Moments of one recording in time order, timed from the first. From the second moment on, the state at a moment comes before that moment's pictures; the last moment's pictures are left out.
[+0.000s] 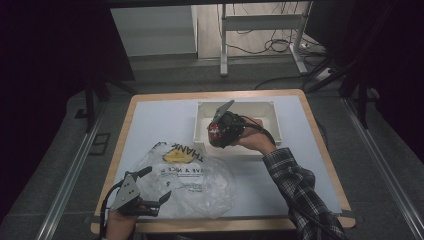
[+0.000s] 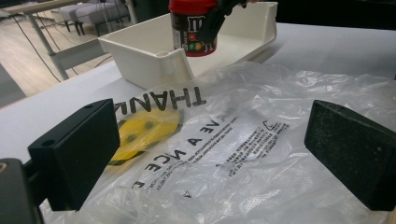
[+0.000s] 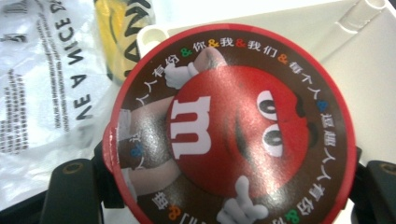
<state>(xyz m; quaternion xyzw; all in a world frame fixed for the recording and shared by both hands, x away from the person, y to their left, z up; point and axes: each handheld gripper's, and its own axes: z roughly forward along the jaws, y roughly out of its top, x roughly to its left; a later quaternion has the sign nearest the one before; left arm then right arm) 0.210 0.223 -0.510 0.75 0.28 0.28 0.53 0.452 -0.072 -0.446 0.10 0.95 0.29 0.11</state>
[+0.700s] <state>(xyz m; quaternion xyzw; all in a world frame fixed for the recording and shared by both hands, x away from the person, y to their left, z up) 0.210 0.225 -0.510 0.75 0.29 0.27 0.53 0.474 -0.056 -0.469 0.10 0.95 0.29 0.10</state>
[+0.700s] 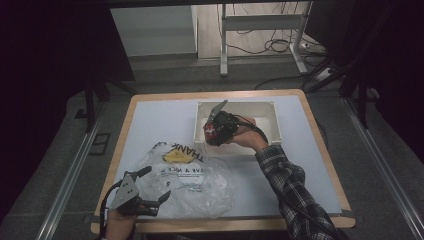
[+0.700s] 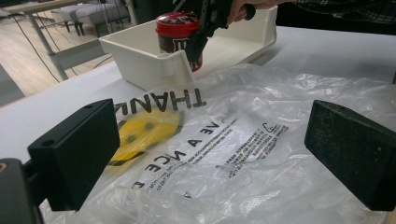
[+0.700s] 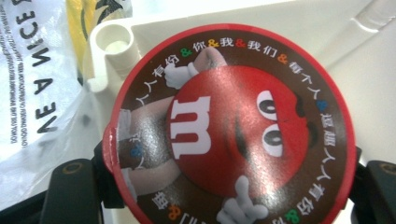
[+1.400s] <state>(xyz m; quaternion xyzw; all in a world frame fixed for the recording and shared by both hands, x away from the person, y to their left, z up) 0.210 0.225 -0.510 0.75 0.29 0.27 0.53 0.490 -0.040 -0.493 0.09 0.95 0.28 0.09</state>
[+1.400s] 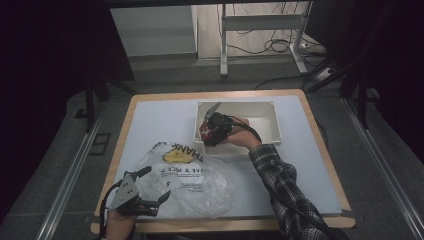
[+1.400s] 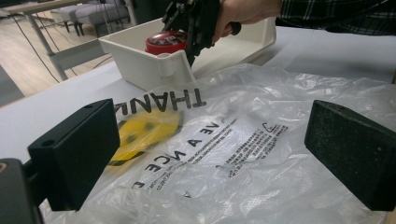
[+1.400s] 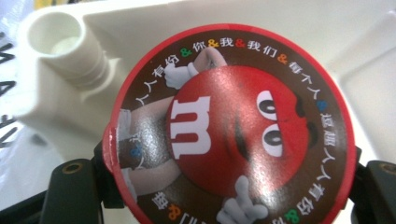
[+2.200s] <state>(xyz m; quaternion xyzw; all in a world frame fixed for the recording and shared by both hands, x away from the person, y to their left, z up) 0.210 0.225 -0.510 0.75 0.28 0.27 0.53 0.501 -0.040 -0.502 0.11 0.94 0.31 0.07</state>
